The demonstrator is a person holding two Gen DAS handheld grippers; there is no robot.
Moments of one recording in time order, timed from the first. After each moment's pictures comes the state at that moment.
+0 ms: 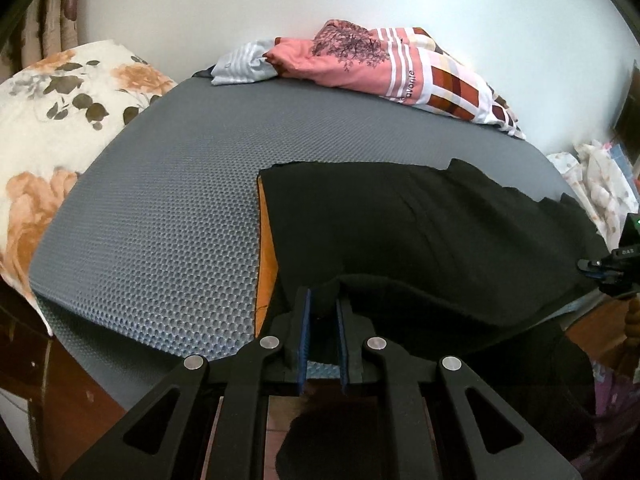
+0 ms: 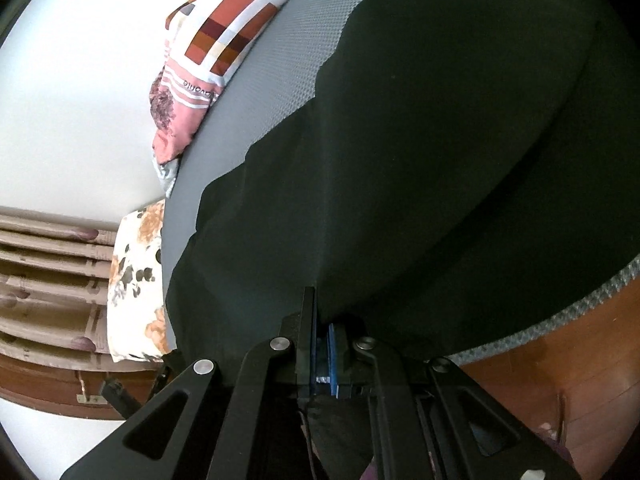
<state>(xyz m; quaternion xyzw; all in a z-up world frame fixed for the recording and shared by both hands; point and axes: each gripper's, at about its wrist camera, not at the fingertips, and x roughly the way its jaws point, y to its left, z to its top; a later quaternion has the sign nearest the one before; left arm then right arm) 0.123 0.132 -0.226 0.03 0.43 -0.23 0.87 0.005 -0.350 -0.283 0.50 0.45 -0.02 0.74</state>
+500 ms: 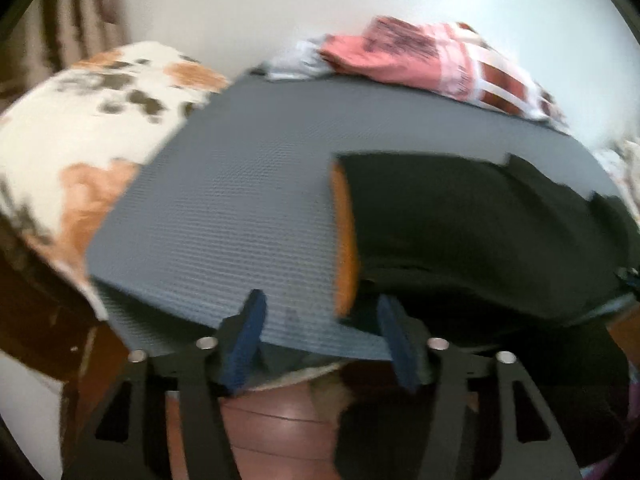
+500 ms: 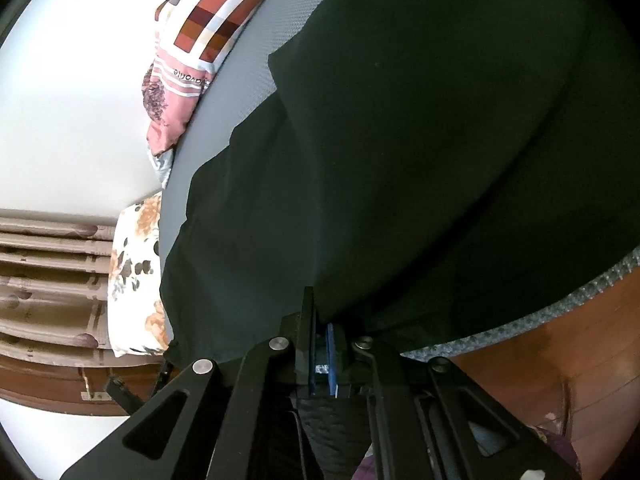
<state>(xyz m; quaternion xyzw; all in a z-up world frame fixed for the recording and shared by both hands) 0.118 0.167 -0.221 0.07 0.42 -0.11 0.90 -0.001 -0.344 -0.300 0.51 0.46 -0.01 0.73</state>
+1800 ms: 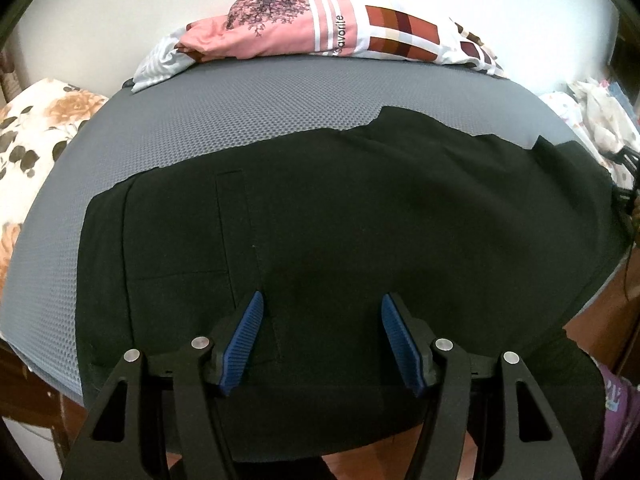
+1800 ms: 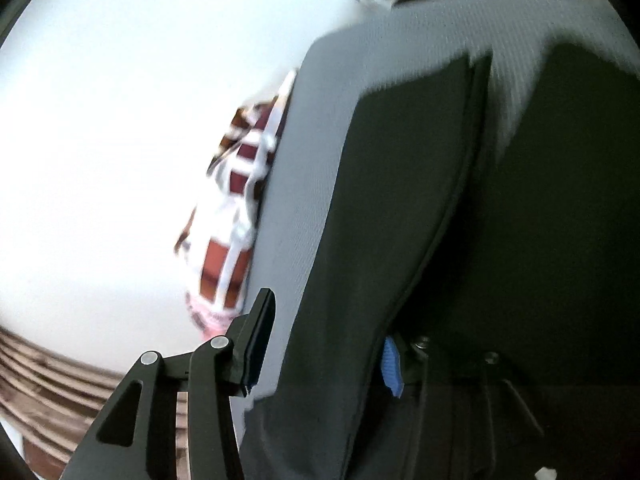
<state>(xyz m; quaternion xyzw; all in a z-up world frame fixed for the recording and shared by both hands) 0.123 -0.013 -0.258 0.12 0.46 -0.24 0.85 -0.041 -0.620 -0.289 0.61 0.22 -0.12 0.75</state>
